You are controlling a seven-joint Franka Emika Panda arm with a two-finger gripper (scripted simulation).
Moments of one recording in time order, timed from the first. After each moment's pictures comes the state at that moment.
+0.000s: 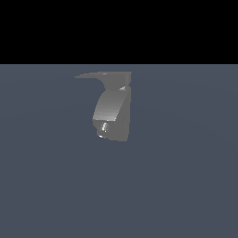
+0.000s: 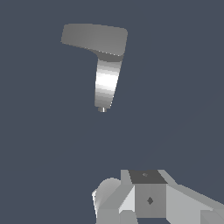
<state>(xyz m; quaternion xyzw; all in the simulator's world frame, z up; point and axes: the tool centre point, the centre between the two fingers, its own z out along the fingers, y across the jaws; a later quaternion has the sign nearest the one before) -0.244 -0.005 0.500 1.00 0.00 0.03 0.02</state>
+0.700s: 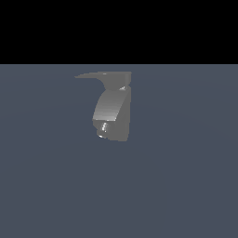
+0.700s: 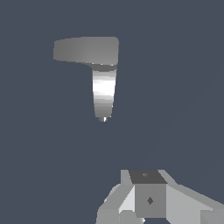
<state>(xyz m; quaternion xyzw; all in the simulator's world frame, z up) -0.215 -0.001 0.500 1.00 -0.07 0.03 0.01</state>
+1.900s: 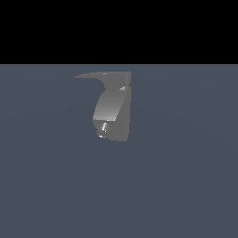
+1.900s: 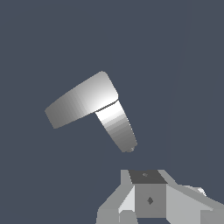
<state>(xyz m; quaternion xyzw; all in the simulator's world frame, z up) -0.093 0.022 0.470 0.94 -0.33 0.02 -0.01</state>
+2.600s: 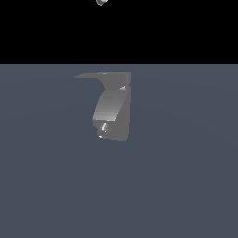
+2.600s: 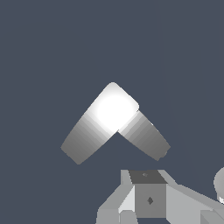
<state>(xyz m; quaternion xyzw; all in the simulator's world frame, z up) -0.022 0.040 0.430 0.88 -0.48 0.01 -0.01</state>
